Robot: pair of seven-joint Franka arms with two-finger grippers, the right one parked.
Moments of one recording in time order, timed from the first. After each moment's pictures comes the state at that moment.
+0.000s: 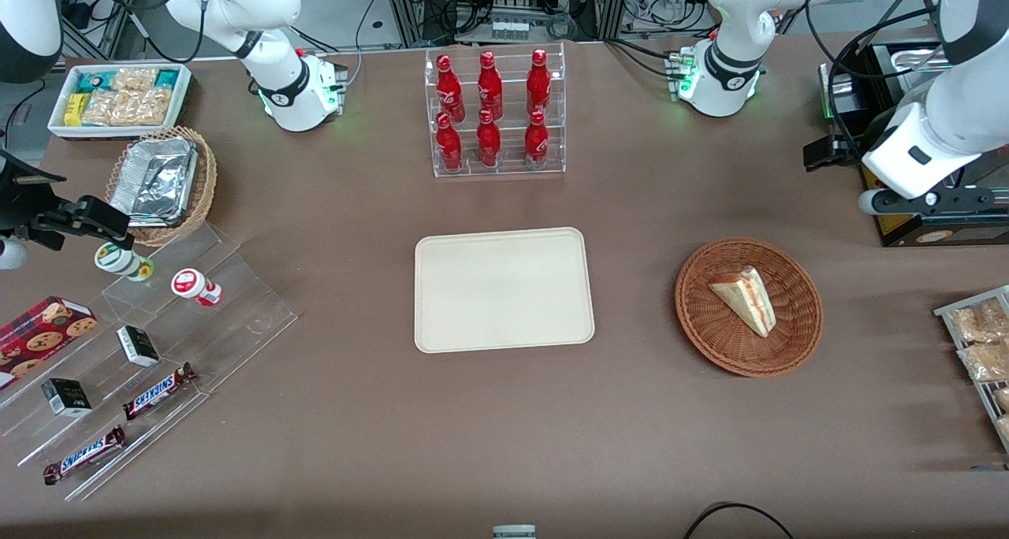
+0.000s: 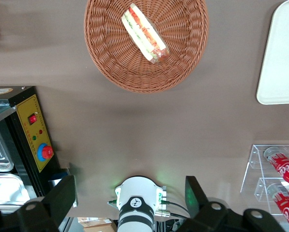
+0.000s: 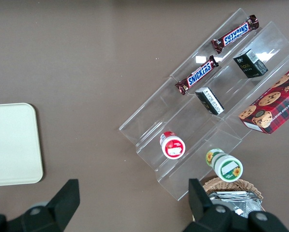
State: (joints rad) arm 0.00 0.01 -0.11 -1.59 0.02 1.29 -0.09
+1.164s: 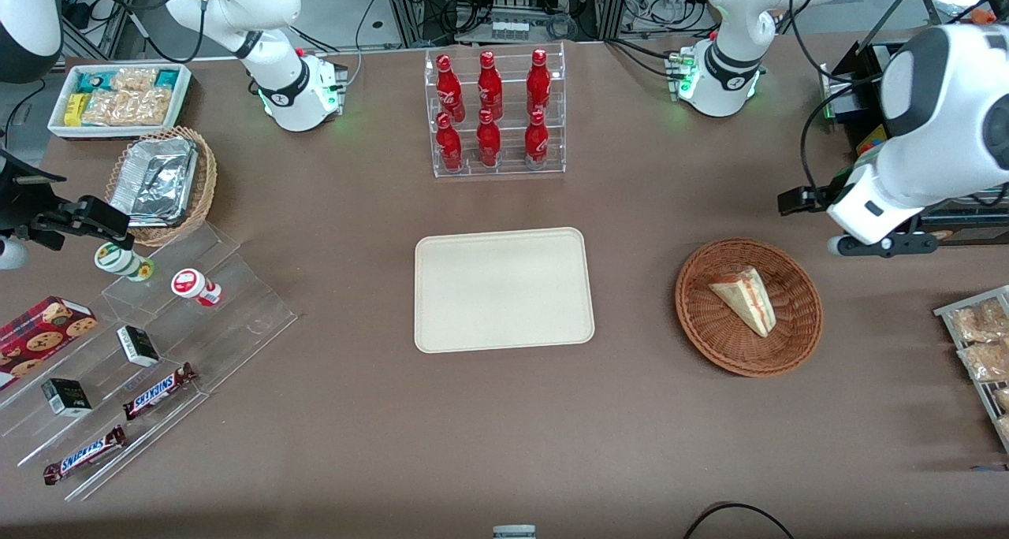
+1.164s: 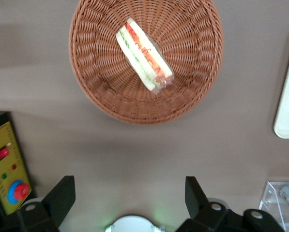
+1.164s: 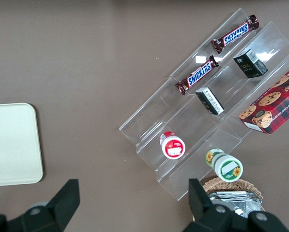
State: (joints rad) arm 0.00 -0.01 -0.08 -1.96 0.01 1.70 -0.09
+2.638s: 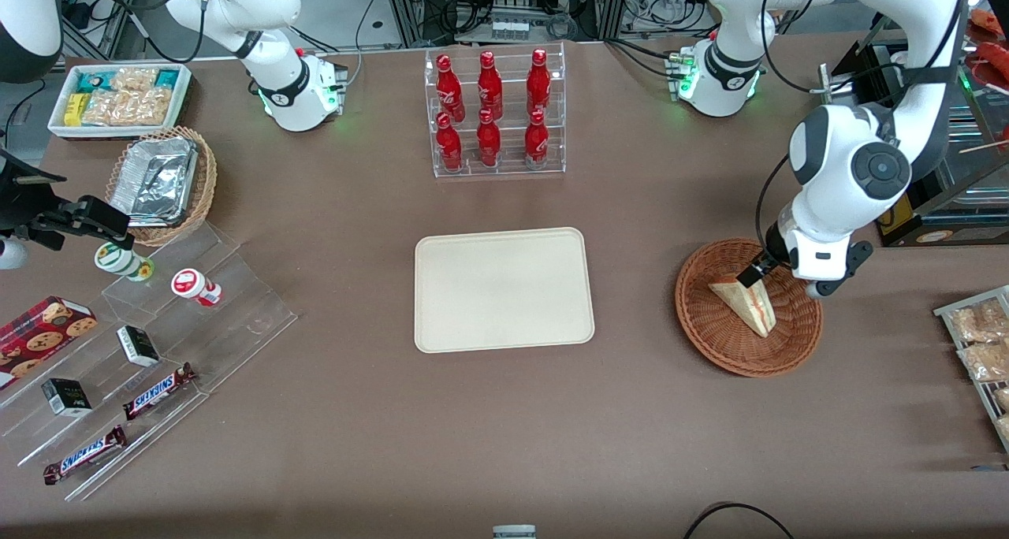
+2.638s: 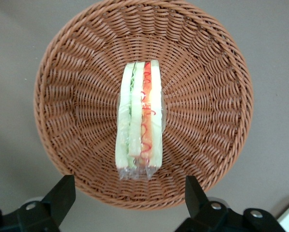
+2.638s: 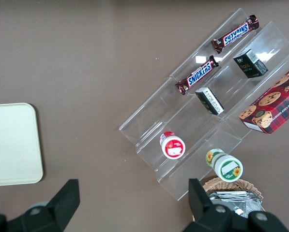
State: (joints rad) arm -0.04 0.11 -0.08 -2.24 0.00 2.33 -0.83
